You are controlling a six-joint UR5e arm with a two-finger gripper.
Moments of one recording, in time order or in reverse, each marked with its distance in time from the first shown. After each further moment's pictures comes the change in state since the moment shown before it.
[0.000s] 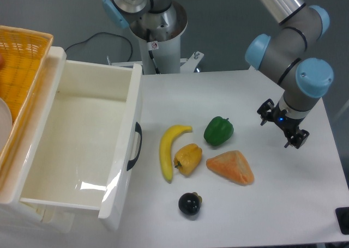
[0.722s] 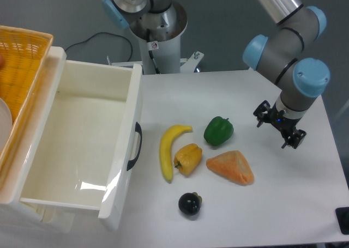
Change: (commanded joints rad) arm -0.003 0.014 -0.051 0.048 -0.029 -0.130
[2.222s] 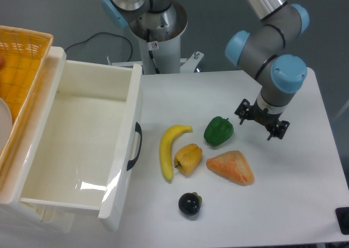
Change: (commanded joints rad) arm -0.072 0.104 -0.152 -0.018 0.012 -0.221
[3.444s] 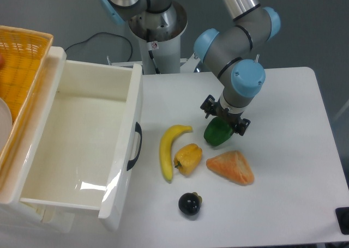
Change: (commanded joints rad) arm -0.068 0.025 -0.109 0.014 0.003 -0.077
